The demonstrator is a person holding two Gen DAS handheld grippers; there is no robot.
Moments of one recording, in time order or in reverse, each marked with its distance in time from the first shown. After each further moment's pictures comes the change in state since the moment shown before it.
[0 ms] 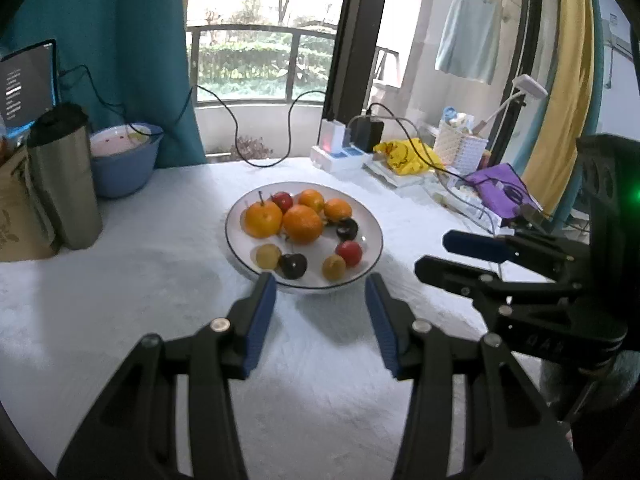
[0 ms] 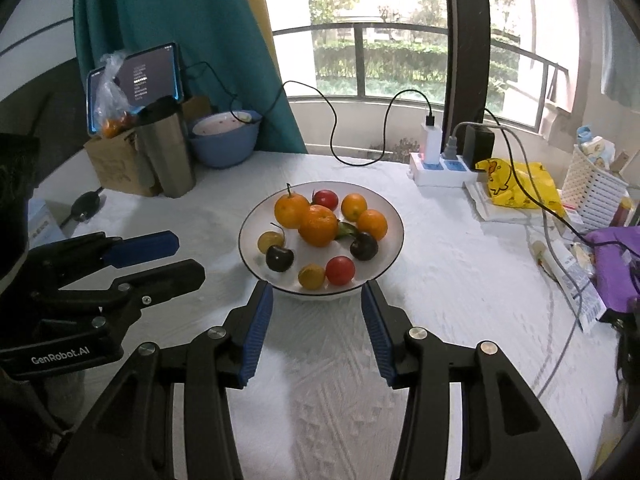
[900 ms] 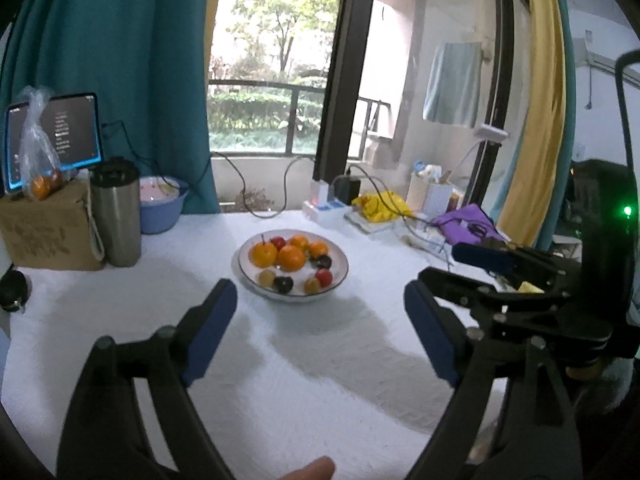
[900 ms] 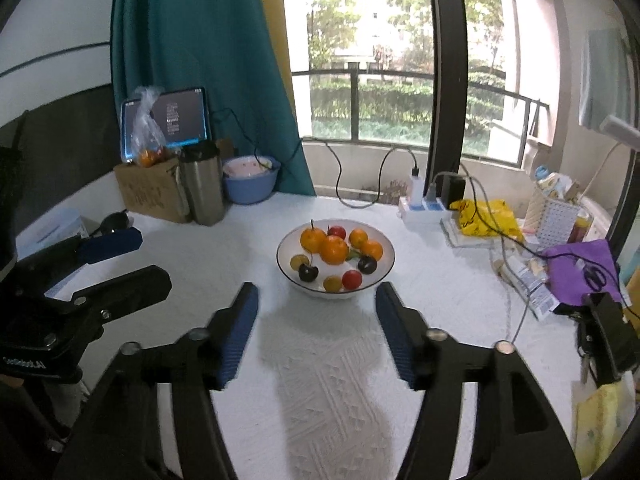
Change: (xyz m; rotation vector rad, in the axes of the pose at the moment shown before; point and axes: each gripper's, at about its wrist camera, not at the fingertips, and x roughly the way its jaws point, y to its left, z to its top) left arm -0.120 -0.027 -0.019 0.004 -0.210 0.011; right arm -0.107 0.045 -0.019 -0.022 -0.167 -0.052
